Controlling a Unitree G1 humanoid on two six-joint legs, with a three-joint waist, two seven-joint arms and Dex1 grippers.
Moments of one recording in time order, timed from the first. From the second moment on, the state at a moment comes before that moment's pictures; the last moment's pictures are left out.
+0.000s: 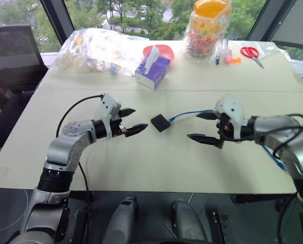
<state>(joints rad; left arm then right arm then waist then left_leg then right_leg) -0.47 0.49 -0.04 -0.09 -0.45 0.61 -0.87 -0.57 -0.91 0.16 -0.20 0.41 0.70 1.00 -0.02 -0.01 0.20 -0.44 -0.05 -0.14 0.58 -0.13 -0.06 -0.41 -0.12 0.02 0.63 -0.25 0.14</state>
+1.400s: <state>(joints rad) -0.26 0.46 -0.01 -0.36 -0.45 0.58 -0.64 -1.42 -0.23 0.64 1.34 -0.54 -0.31 1.18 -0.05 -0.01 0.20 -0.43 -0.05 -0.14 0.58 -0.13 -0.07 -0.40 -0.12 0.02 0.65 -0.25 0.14</state>
